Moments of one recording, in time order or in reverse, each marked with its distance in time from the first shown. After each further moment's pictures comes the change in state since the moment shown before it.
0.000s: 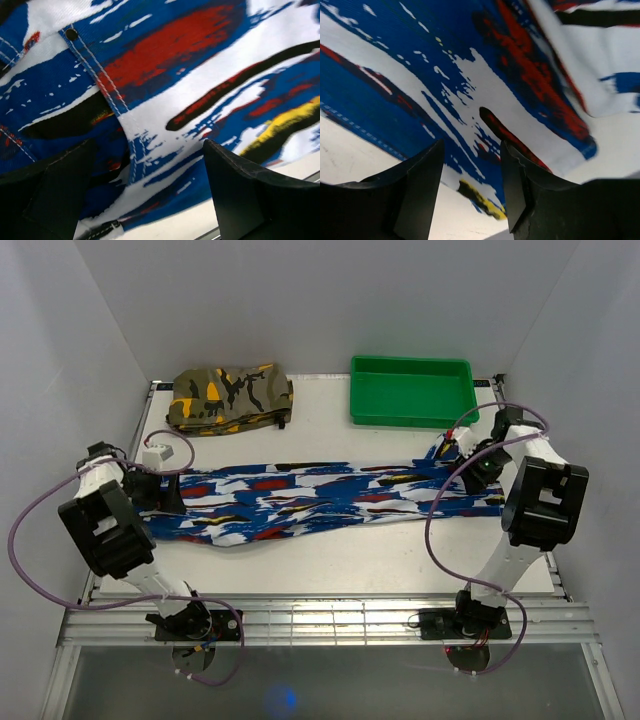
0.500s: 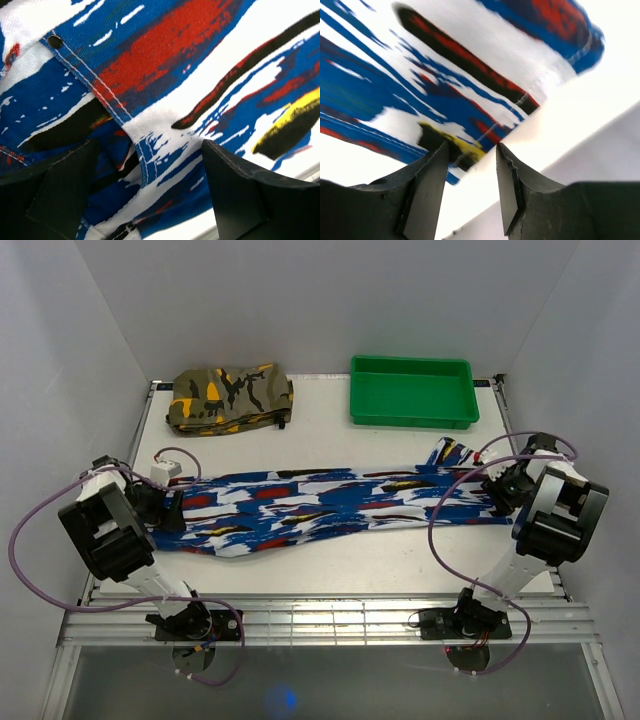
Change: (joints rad) left arm 0.015 0.009 -0.103 0.016 -0.059 0.164; right arm -0.175 -0.039 -0.205 0.182 0.127 -0.077
